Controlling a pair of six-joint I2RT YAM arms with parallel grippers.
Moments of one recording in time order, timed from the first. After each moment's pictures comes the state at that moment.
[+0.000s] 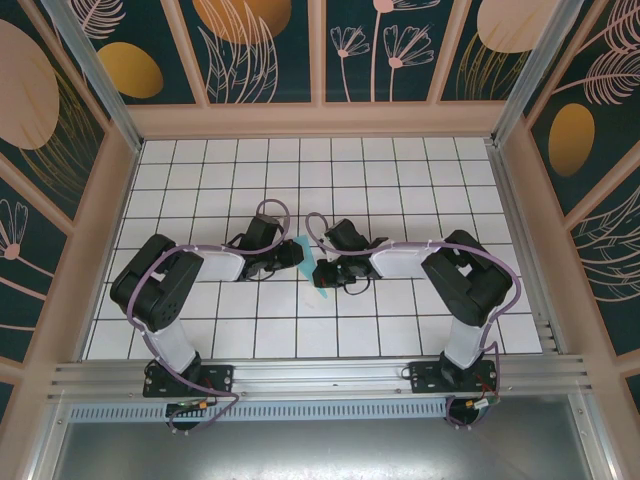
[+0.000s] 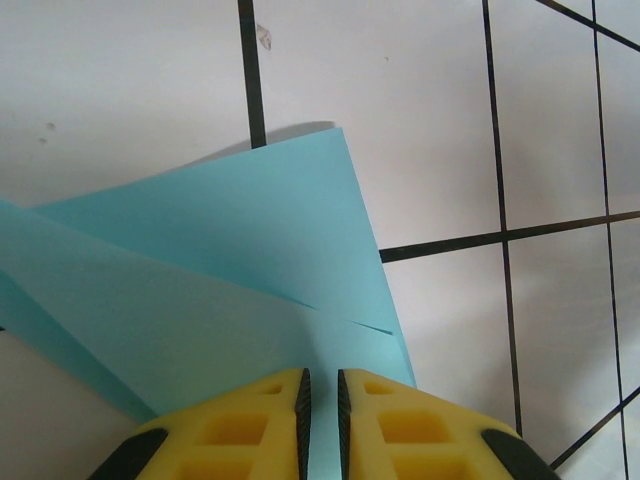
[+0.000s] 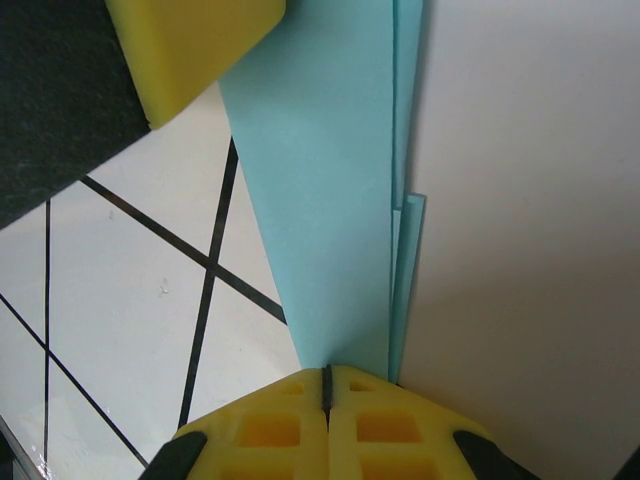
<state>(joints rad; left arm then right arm) -0.54 1.76 0.72 0.22 0.28 -0.71 0.78 1.80 0.90 -0.15 -0.40 0.57</state>
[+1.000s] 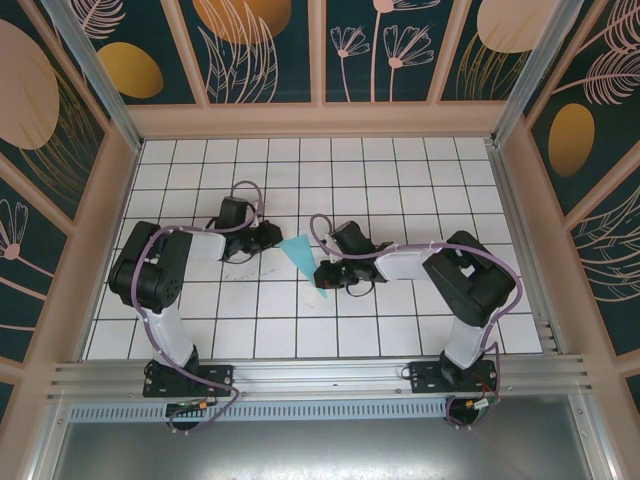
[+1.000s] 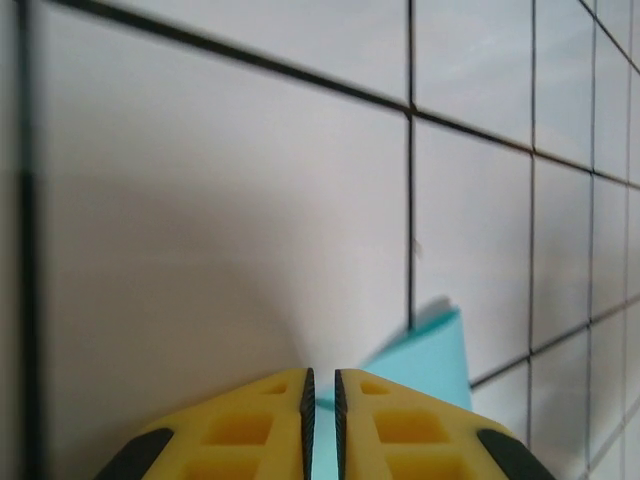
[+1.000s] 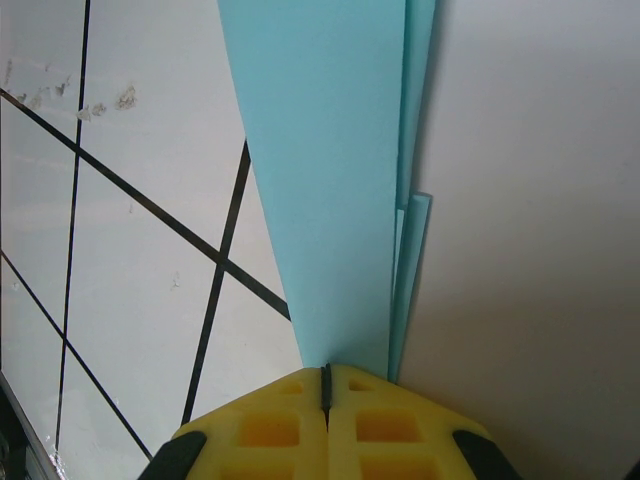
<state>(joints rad) -0.27 1.85 0.82 0.19 0.47 -0.65 0.77 1.79 0.83 -0.04 -0.45 0.56</state>
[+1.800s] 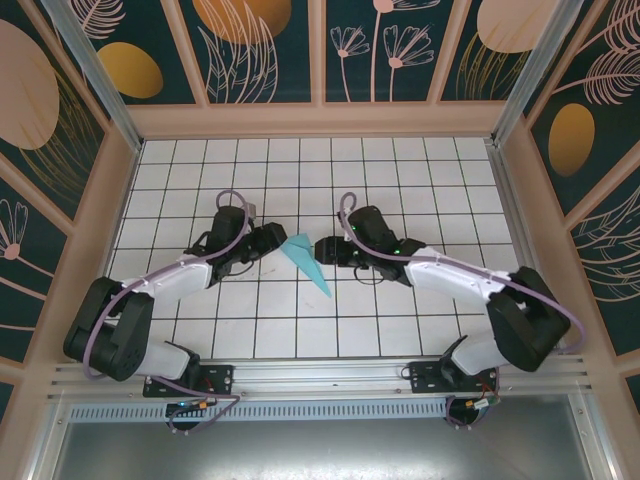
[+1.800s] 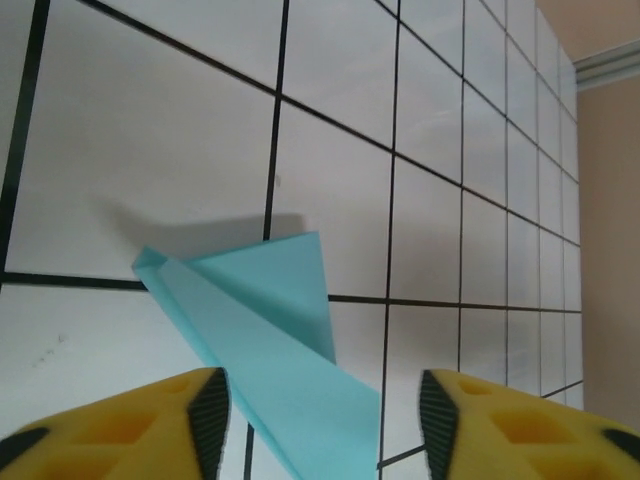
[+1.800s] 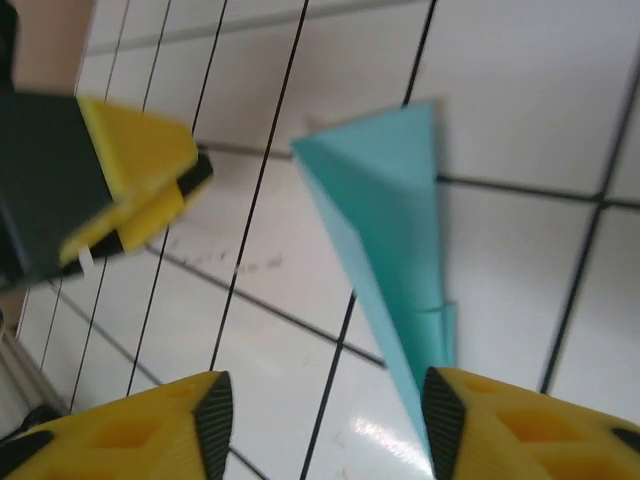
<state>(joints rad) -0.43 1.41 0.64 0.09 0.29 -0.90 0.75 1.40 0.81 -0.10 -0.21 0.70</state>
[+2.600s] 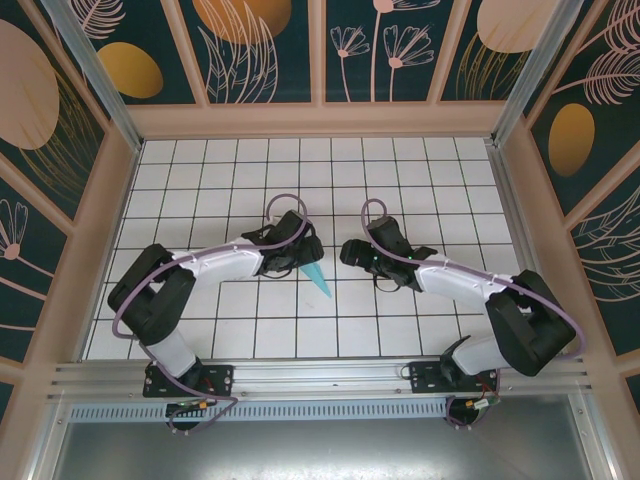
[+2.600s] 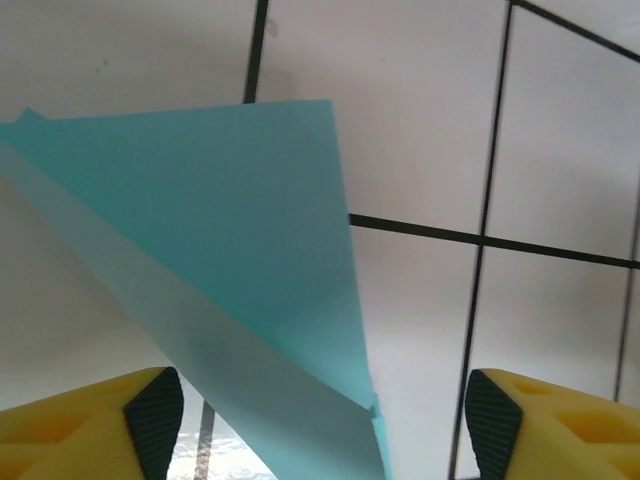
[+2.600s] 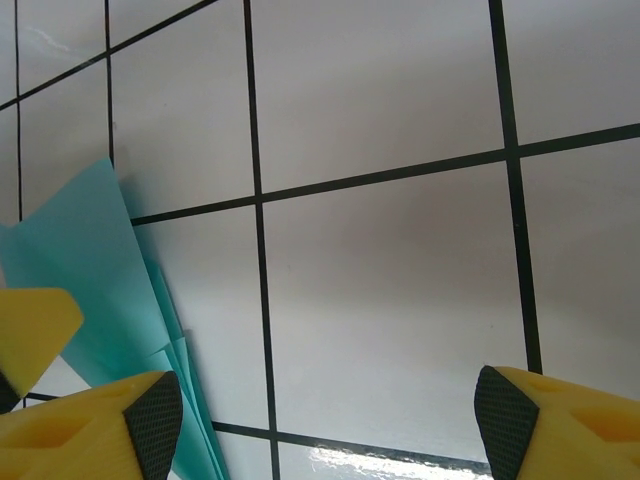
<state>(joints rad) -0.74 1.70 0.97 -0.28 -0.08 -0.96 0.66 1.40 0.68 -0.15 -0.02 0.81</state>
